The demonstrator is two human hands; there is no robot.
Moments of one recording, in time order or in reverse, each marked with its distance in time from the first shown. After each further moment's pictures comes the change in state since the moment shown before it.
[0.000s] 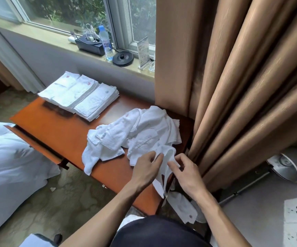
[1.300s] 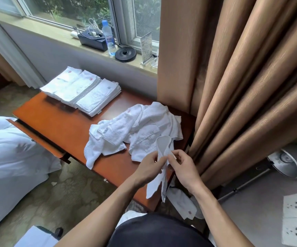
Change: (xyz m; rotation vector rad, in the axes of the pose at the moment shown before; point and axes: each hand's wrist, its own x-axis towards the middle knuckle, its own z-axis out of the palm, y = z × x) left_hand -0.011 -0.004 0.000 -0.284 -0.283 -0.150; right_hand 0.001 0.002 0.021 0.340 -0.034 0.087
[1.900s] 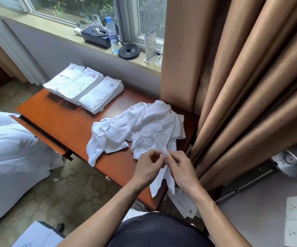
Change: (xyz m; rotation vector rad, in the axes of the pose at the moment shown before) left_hand -0.011 -0.010 -0.002 -0.090 0.224 0.123; right_hand -0.011 -0.011 0.017 -0.184 -0.013 -0.059
